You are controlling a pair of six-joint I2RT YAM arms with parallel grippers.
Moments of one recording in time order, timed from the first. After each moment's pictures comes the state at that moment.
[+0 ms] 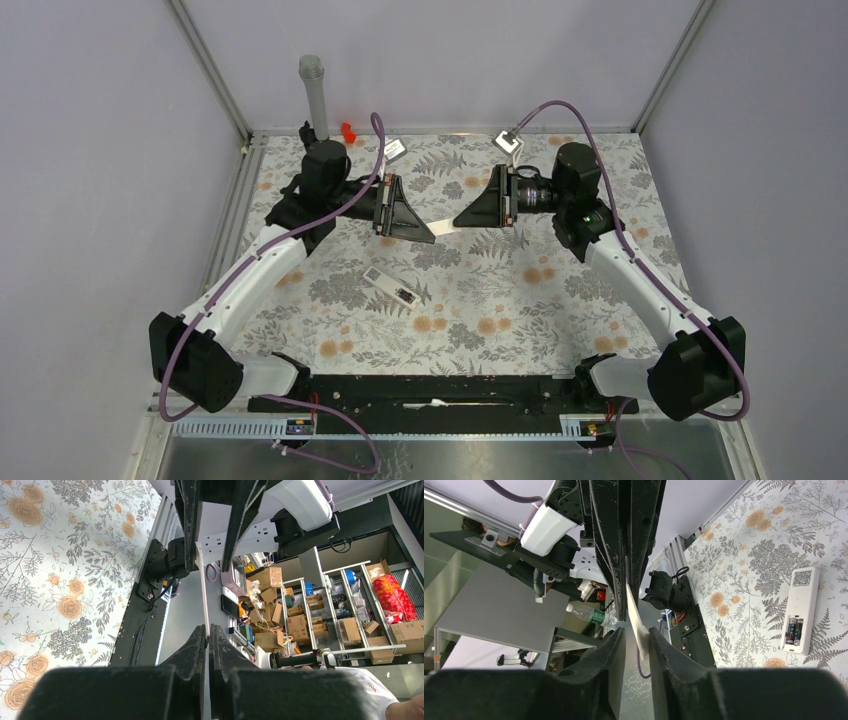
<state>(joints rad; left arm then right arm) -0.46 1.30 1.19 -0.19 1.20 -0.76 0.39 1.28 1.07 0.15 -1.15 0.90</state>
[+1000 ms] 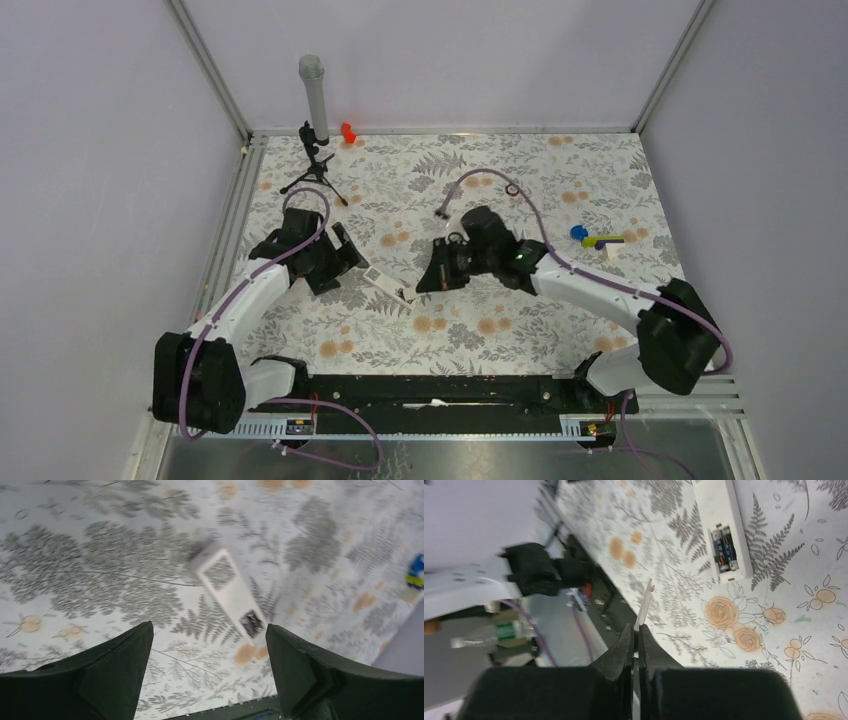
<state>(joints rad) -0.19 1.18 0.78 -0.58 0.24 -0.73 0.76 1.38 0.92 -0.15 -0.53 0.71</state>
